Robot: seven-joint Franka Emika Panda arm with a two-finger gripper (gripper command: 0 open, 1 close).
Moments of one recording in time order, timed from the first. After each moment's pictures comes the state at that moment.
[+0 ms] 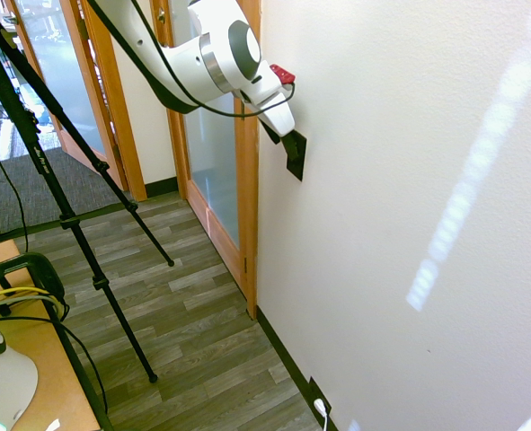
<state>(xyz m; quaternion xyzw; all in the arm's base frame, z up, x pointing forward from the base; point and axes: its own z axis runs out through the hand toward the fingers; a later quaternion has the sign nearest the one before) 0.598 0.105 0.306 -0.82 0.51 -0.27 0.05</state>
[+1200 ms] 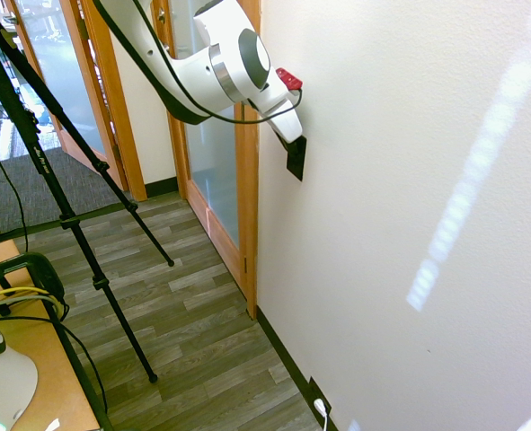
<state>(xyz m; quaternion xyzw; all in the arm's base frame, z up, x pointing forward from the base) 0.597 0.088 0.298 -0.81 0.51 -0.27 0.07</state>
